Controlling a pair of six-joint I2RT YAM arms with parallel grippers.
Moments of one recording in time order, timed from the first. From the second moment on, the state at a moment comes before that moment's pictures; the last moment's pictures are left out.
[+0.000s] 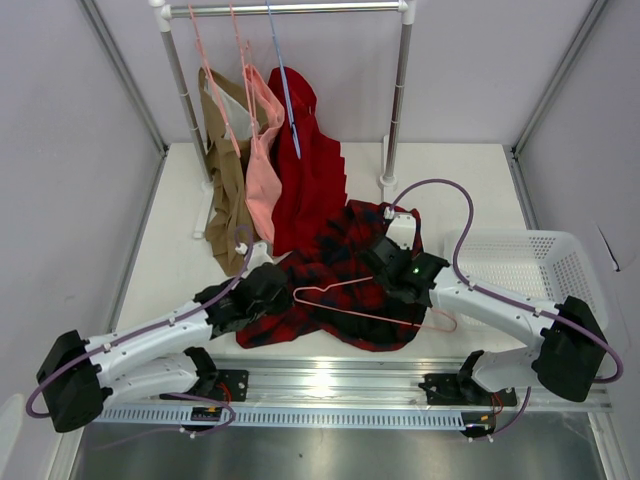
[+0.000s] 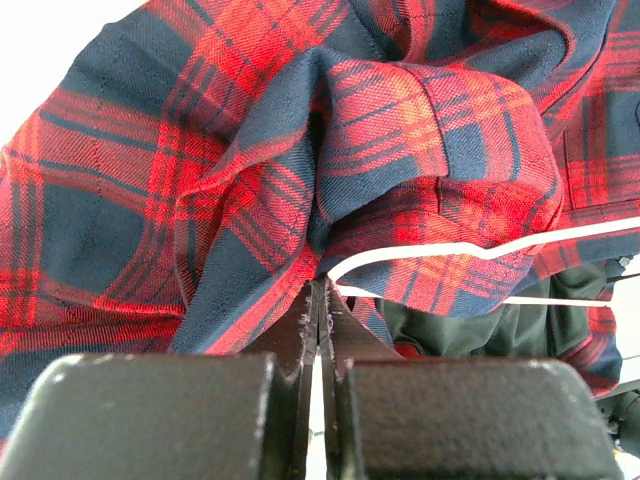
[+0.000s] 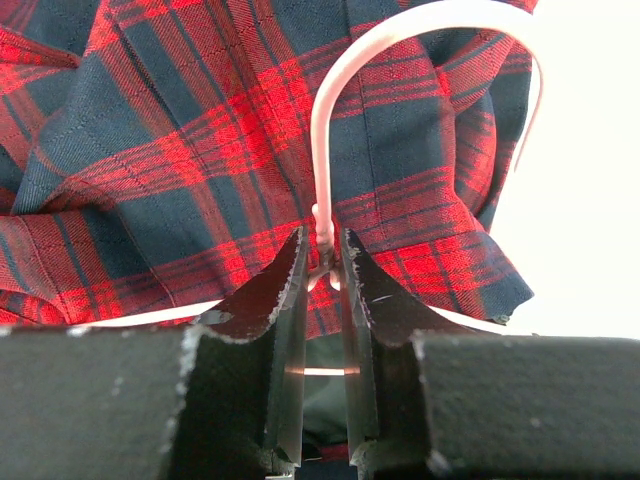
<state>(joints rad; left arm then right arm) -0.90 0.98 0.57 -0.43 -0.34 -1.02 0.92 1.32 0.96 -0.62 0.65 0.80</state>
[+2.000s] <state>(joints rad) -0.86 1.19 0.88 -0.48 -0.19 -0.60 0.97 1.35 1.09 -0.60 0.68 0.73</state>
